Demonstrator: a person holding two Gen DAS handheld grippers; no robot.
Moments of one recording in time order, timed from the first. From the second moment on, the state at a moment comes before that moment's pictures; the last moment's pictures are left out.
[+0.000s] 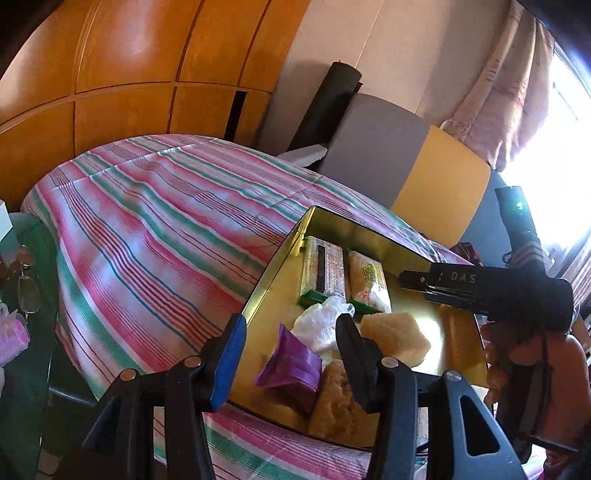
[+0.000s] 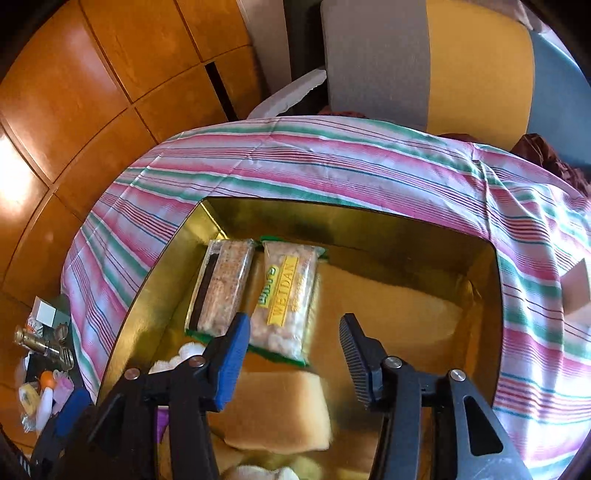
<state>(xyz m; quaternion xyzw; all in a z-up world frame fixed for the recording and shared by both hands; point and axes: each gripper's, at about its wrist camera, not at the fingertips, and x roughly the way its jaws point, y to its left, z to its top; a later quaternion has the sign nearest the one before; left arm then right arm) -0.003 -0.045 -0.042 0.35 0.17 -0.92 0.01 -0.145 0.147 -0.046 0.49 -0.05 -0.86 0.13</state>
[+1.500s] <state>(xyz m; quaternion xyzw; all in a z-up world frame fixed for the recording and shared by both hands) 0.035 0.072 -0.025 0.35 0.07 -0.92 -0.12 -0.020 0.333 -0.024 0.45 0.01 -0.89 -0.01</state>
